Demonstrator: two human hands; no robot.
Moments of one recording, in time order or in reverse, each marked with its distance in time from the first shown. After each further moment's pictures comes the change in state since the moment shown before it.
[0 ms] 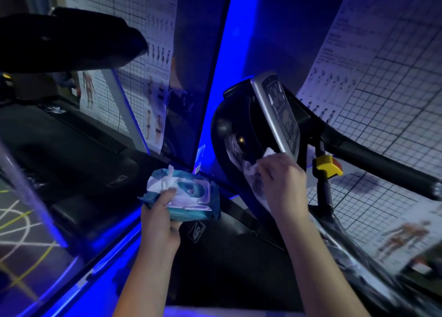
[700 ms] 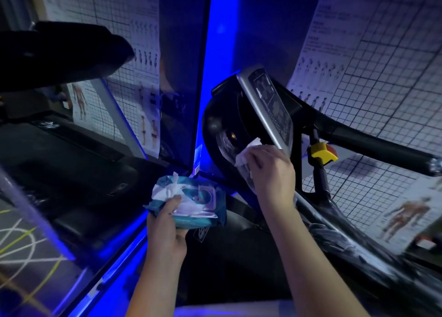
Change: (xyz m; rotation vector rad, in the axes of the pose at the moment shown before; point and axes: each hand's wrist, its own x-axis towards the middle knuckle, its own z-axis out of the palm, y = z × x) left_hand -0.013 -0.013 -0.003 0.056 -0.018 -0.043; right_hand -0.004 0.000 0.021 -0.011 0.151 0.073
